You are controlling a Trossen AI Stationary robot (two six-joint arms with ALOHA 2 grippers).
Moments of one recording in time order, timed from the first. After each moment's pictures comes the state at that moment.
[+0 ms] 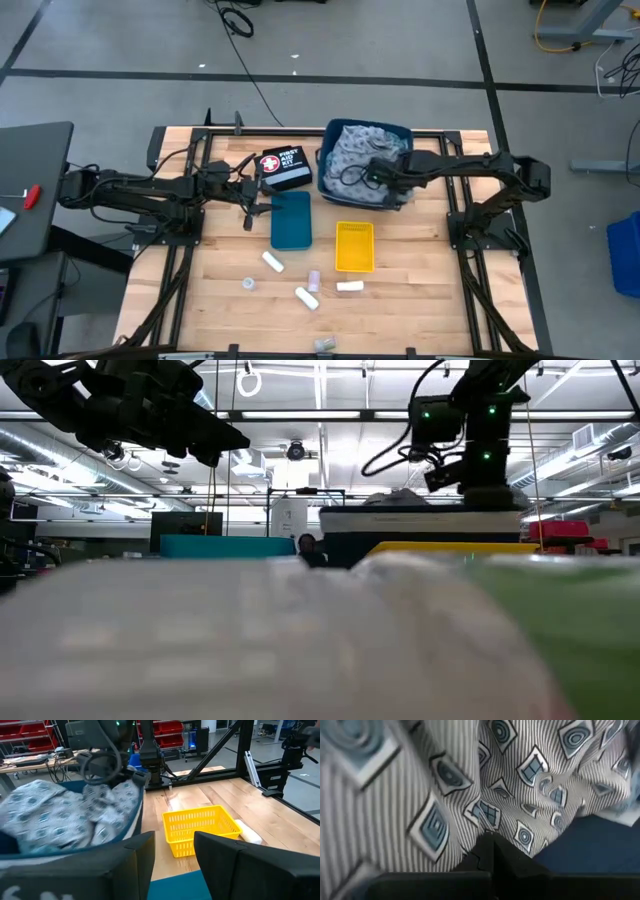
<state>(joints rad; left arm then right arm) 0.18 0.94 0.34 0.47 0.26 0.20 -0.27 1.50 1.02 -1.02 0.36 0.07</state>
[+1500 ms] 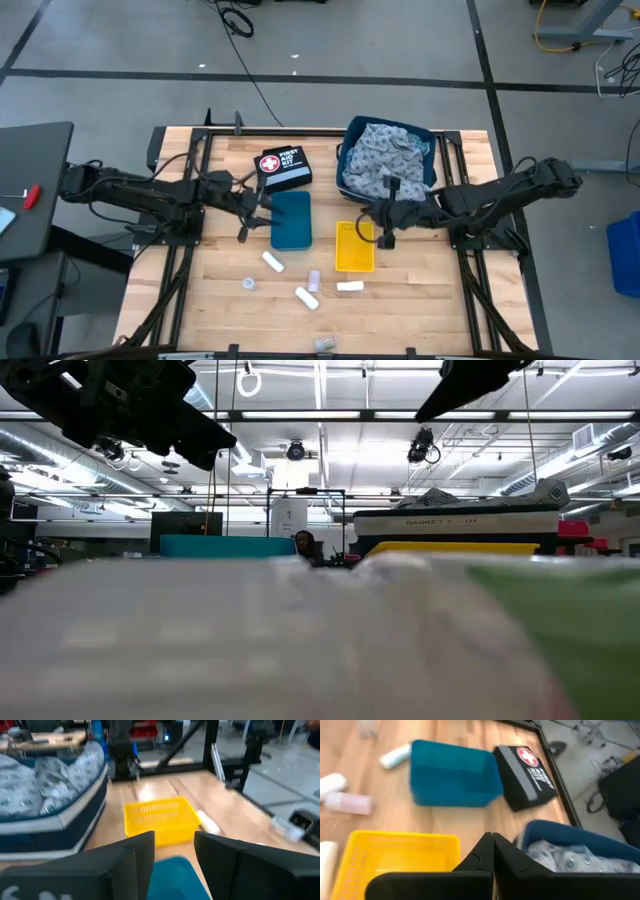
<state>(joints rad) 0.06 0.94 0.34 0.40 0.26 0.14 0.27 1.24 1.02 -0.53 0.48 -0.02</state>
